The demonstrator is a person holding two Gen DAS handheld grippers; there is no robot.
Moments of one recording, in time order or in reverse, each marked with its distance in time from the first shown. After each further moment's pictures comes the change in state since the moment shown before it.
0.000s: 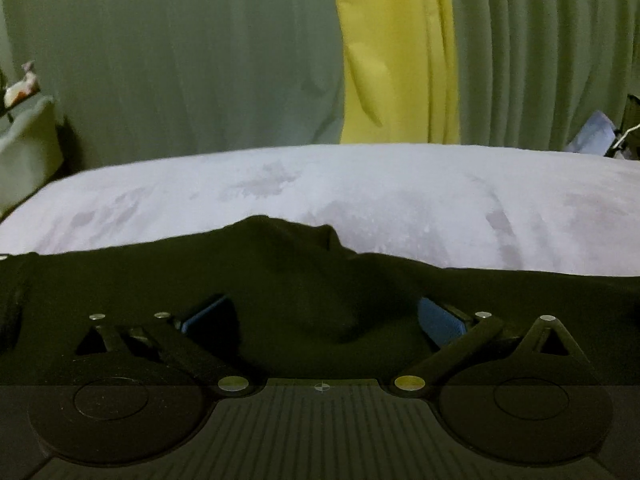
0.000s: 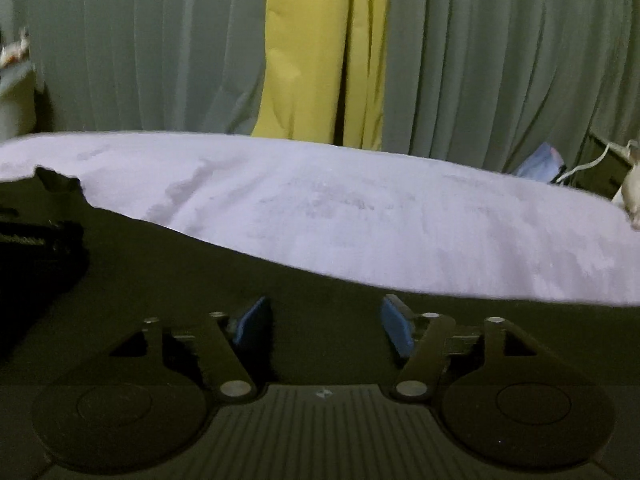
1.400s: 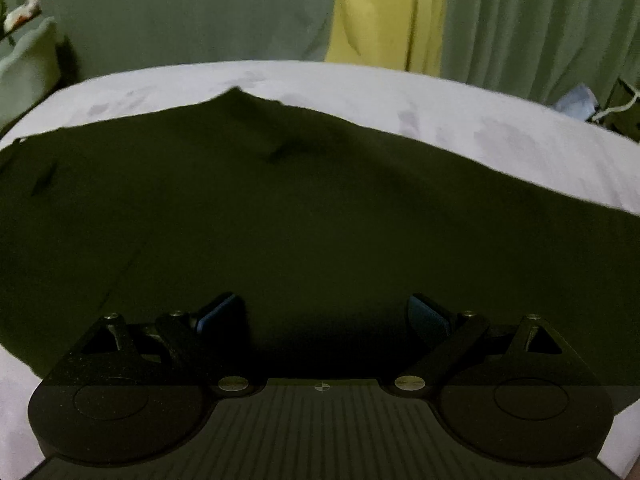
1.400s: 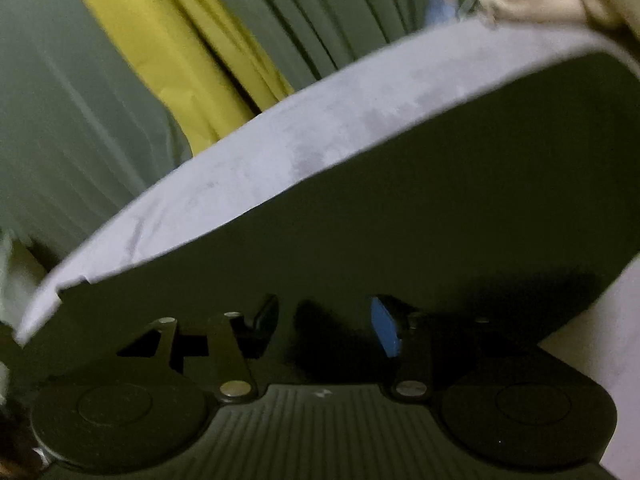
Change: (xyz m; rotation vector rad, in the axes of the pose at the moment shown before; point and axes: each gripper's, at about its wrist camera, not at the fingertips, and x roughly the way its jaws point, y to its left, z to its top) left arm -0.091 -0.042 -0.045 -0.067 0.233 -0.054; right arm -0.070 -0.175 -0.073 0.691 0.132 0.189
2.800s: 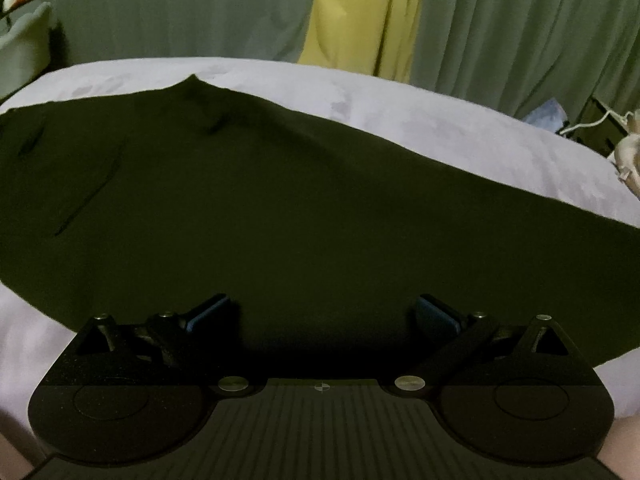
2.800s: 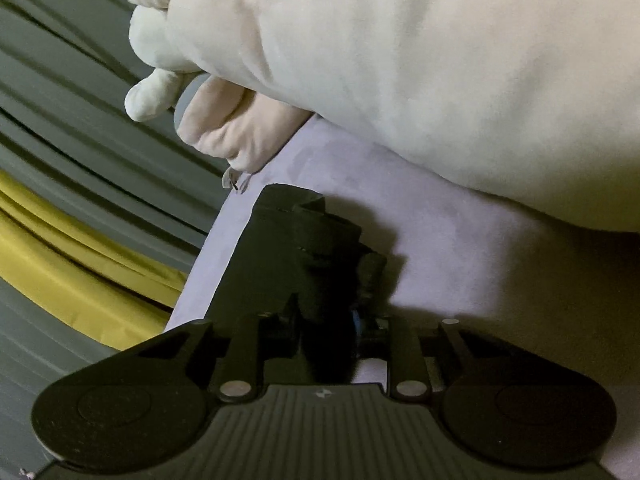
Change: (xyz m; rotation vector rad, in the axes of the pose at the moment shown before) left arm -0.040 -0.032 -0.035 -0.073 -0.025 -0.090; right arm -0.079 -0.205 0.037 0.494 -0.401 -0.083
